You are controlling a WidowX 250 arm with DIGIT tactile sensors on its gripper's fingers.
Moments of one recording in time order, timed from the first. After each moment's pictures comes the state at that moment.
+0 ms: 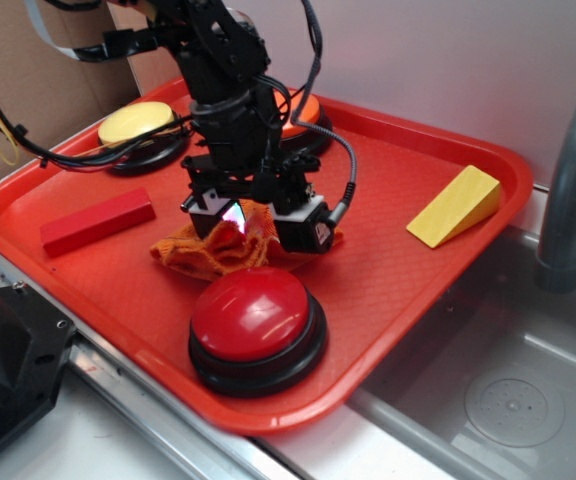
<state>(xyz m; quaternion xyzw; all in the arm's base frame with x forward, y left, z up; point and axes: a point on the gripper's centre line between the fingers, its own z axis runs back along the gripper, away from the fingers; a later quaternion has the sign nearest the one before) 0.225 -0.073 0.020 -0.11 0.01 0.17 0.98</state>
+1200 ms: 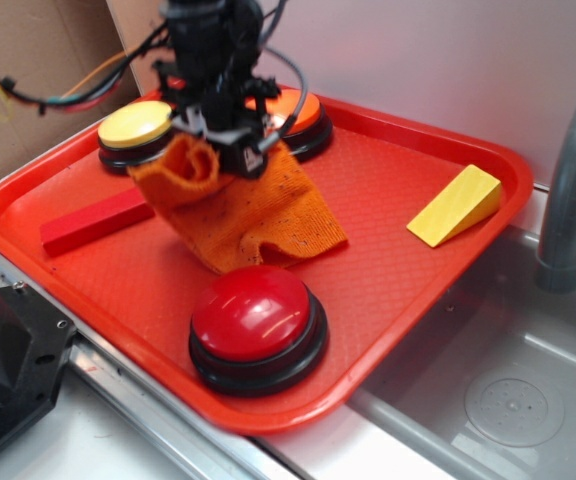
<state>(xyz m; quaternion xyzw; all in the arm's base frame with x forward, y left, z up) 0.224 -0.052 0.092 -0.04 0.04 0.02 1.00</state>
